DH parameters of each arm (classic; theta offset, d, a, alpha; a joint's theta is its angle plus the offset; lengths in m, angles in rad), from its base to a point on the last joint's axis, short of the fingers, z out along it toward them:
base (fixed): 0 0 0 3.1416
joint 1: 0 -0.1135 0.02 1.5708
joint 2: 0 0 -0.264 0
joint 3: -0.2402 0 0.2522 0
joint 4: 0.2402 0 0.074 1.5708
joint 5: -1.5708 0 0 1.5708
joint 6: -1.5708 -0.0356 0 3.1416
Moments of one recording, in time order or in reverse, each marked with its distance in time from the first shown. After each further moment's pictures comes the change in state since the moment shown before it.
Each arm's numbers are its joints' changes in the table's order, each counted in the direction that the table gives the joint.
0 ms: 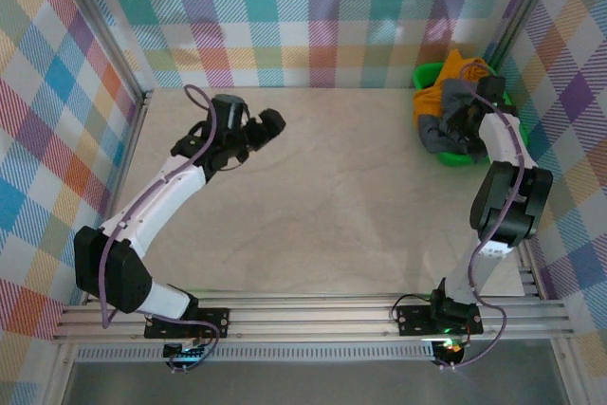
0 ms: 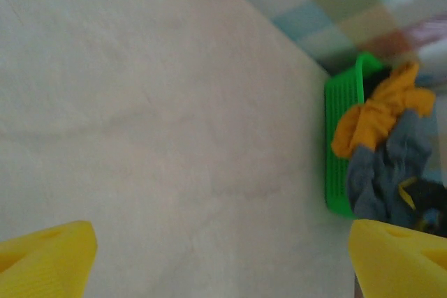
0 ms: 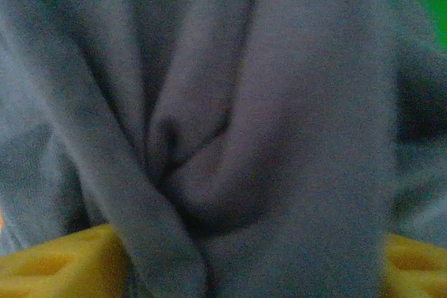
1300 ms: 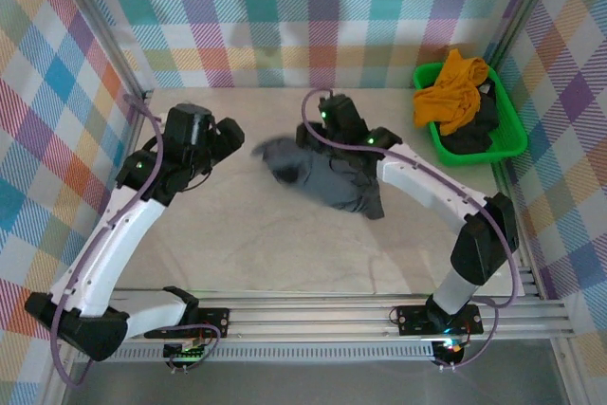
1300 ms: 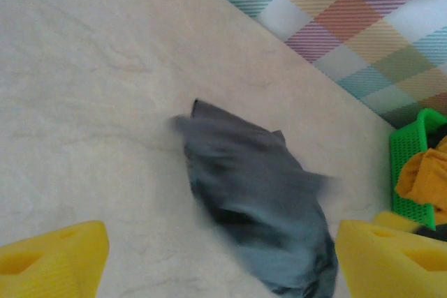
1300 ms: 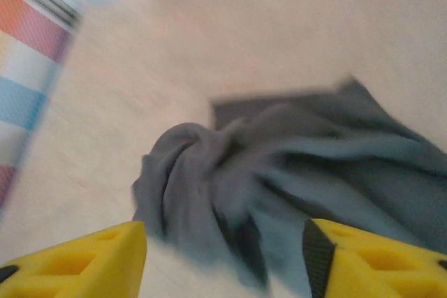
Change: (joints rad) left arm 0.008 -0.277 -0.105 0.444 0.328 -0.047; right arm -0.916 -0.266 0.146 -0.171 -0.055 -0.055
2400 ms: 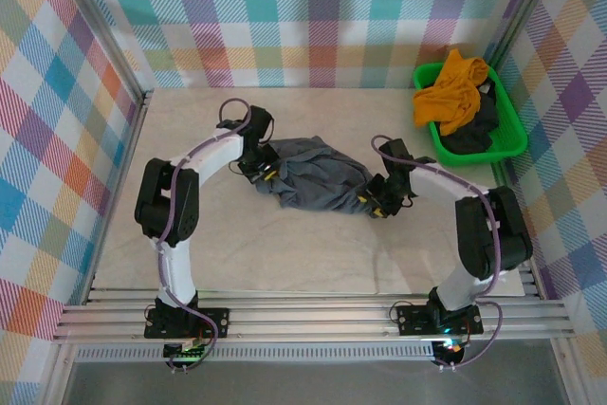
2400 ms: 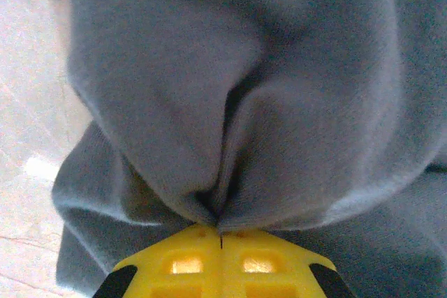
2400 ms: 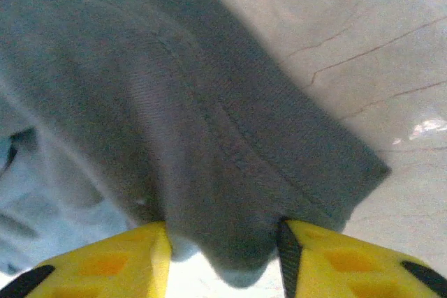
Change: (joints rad) left arm -0.074 0.809 -0.130 -0.098 -0.381 0.121; right arm 0.364 0.012 0.475 0.099 0.369 -0.378
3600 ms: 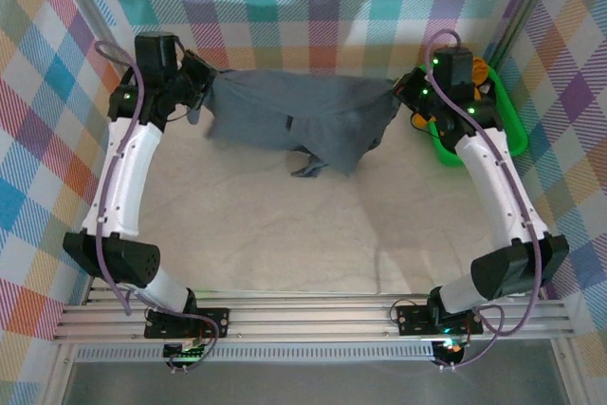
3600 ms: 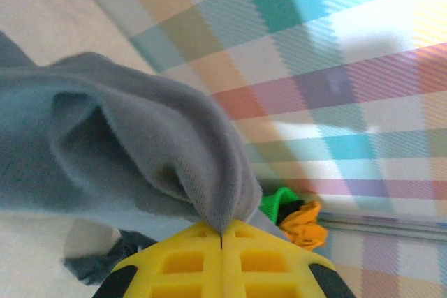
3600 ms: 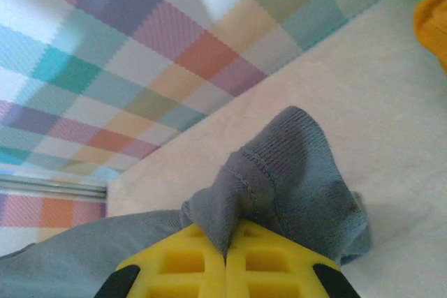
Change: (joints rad) left arm -0.240 -0.404 -0.389 -0.014 0.000 0.087; right arm 0.126 -0.183 -0.697 0.071 -0.165 0.217
